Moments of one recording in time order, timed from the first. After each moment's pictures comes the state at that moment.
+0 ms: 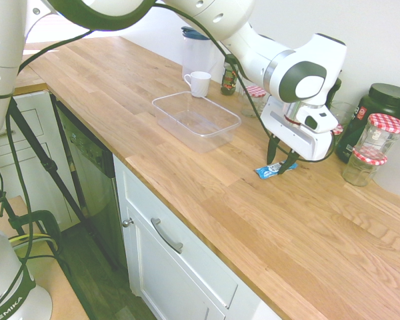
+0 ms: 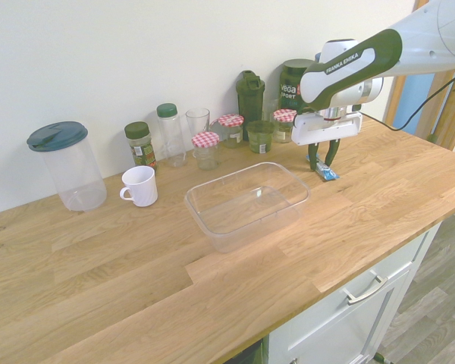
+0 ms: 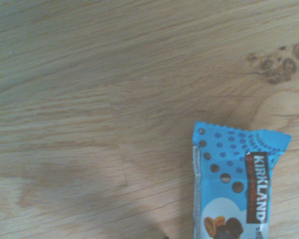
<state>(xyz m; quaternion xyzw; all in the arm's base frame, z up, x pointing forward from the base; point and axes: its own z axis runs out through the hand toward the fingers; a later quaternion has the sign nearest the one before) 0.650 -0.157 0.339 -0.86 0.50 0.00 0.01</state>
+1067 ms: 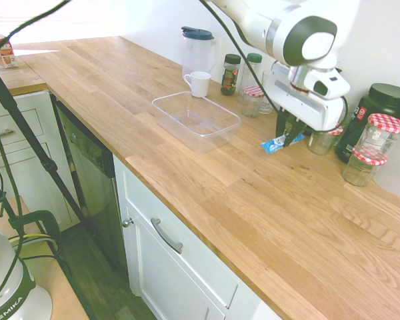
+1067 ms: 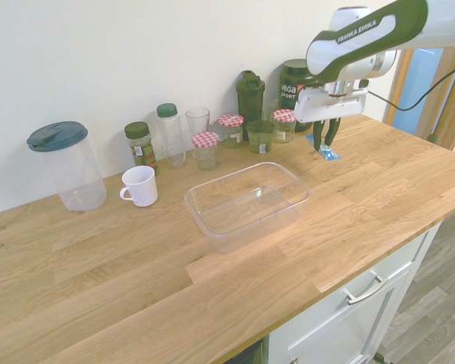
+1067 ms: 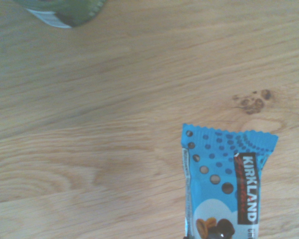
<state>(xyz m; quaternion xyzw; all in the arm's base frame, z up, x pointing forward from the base) 0.635 -0.137 0.438 -0.87 0.48 -0.04 0.04</state>
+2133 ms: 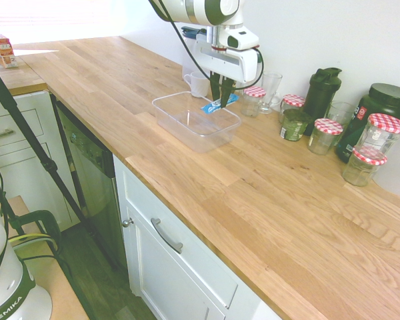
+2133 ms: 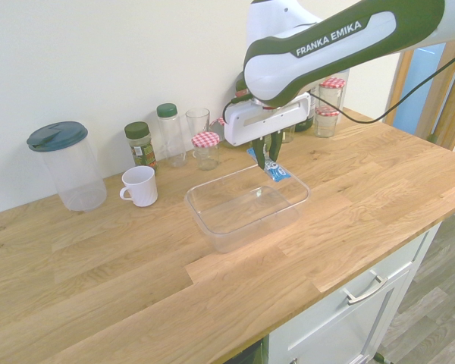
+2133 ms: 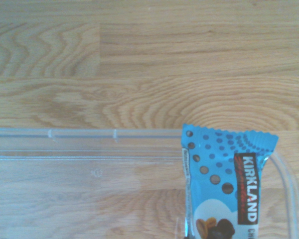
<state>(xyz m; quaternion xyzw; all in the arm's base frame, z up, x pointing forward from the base) 0.609 0.084 0.441 -0.91 0.41 -0.07 -0.01</state>
